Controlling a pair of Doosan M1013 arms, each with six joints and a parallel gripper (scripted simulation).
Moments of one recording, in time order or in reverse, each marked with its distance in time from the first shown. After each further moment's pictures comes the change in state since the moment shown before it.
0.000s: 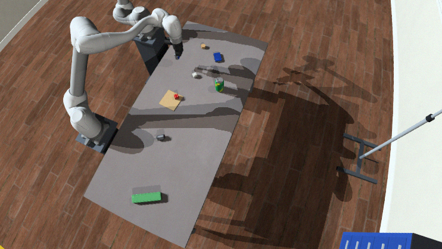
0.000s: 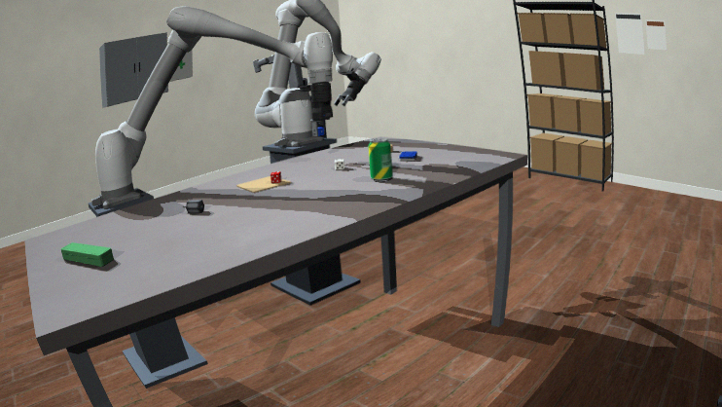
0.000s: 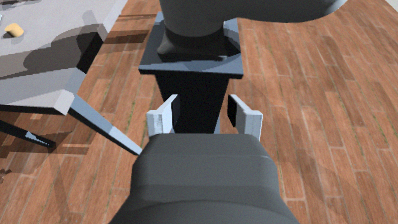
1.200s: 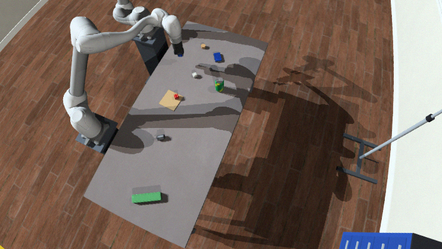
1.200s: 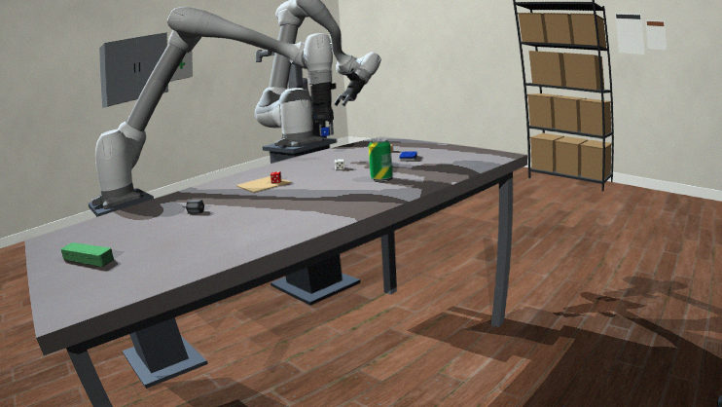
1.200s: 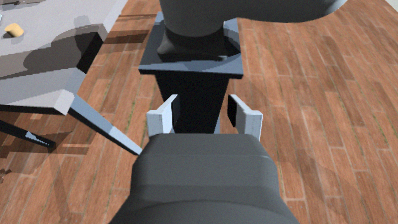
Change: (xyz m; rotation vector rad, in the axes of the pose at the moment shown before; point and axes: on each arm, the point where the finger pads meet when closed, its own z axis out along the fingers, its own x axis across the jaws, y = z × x) left arm 0.000 0.000 0.000 0.000 0.000 0.000; right arm 0.030 0.013 0.004 0.001 0.000 1.318
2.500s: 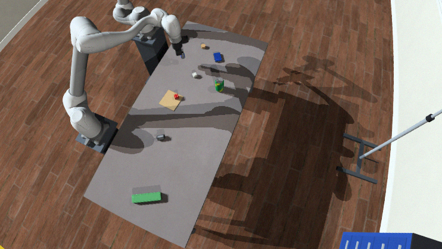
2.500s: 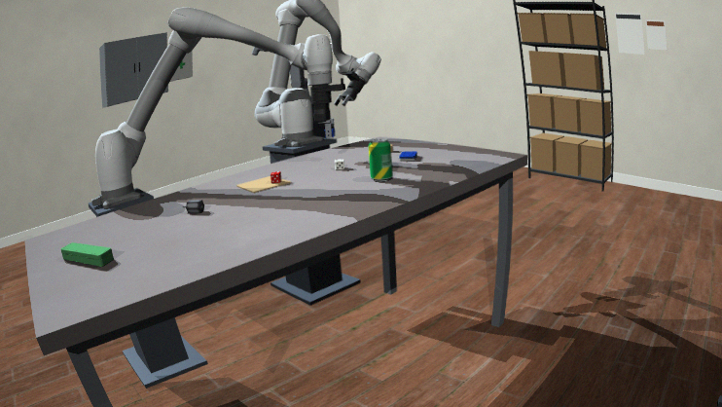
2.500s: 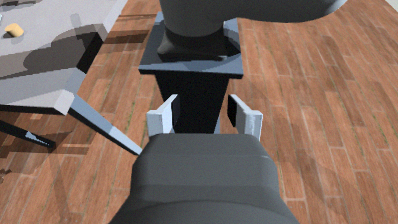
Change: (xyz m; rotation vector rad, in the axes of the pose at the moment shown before) left arm 0.000 0.000 0.000 0.000 0.000 0.000; right arm 0.020 0.013 0.004 -0.001 0.003 1.378
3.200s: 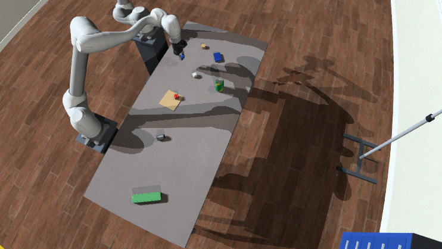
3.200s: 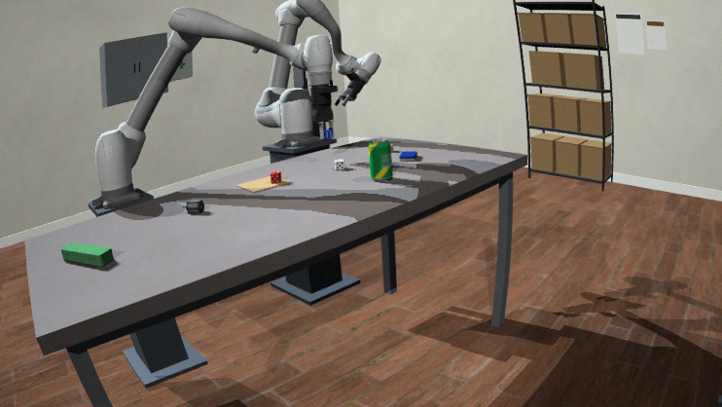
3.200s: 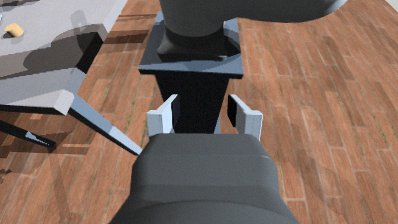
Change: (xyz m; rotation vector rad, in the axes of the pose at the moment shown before) left arm 0.000 0.000 0.000 0.000 0.000 0.000; right arm 0.013 0.009 0.002 -0.002 -0.001 0.782
